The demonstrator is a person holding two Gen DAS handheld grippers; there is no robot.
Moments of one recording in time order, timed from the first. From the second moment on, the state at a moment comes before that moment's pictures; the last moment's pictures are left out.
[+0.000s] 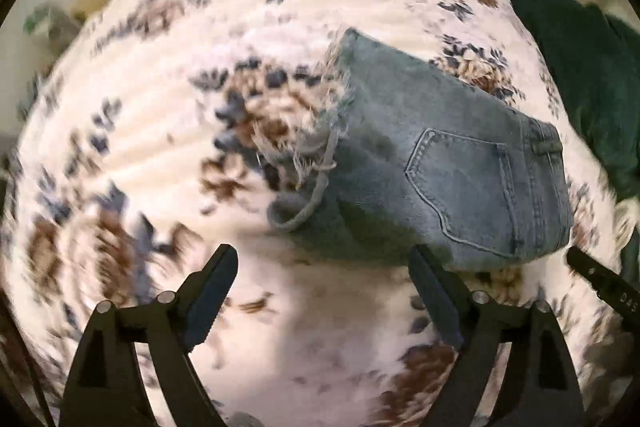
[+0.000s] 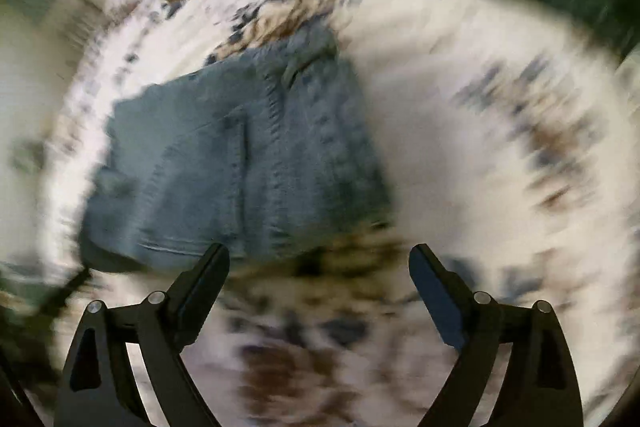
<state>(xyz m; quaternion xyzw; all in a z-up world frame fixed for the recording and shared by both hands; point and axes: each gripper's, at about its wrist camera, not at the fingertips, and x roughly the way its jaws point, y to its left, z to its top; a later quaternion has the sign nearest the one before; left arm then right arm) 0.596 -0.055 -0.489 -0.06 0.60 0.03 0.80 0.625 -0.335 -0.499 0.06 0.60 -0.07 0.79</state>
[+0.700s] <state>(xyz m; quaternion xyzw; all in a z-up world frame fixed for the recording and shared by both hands) 0.456 -0.102 -0.296 0.03 0.49 0.02 0.87 0.426 -0.312 -0.252 0.00 0.49 -0.12 0.86</state>
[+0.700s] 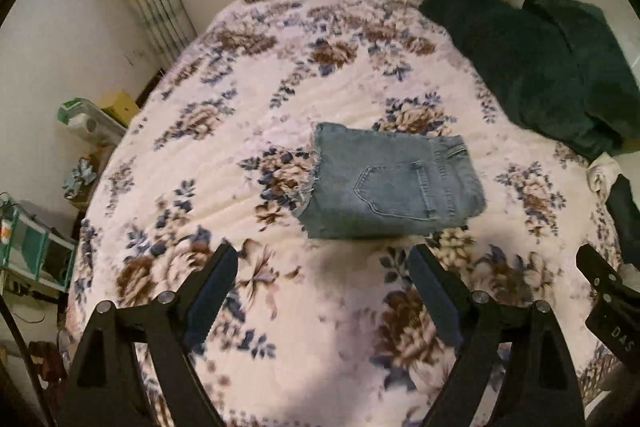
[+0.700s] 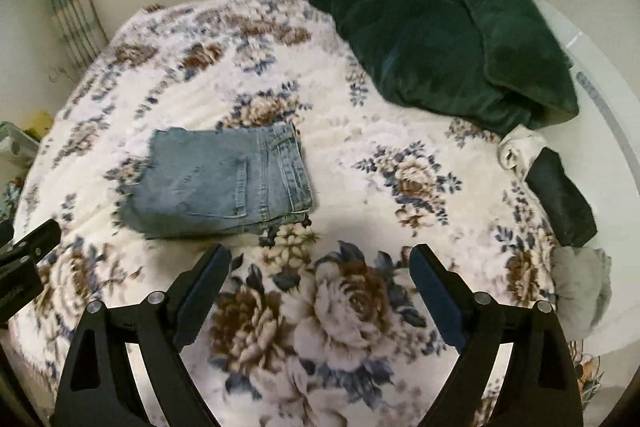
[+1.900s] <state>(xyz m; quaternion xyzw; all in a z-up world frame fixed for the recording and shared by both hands) 0.144 -0.075 -0.025 0.01 0.34 0.03 0.94 0.066 -0.253 0.106 -0.01 0.32 -0.08 0.94</state>
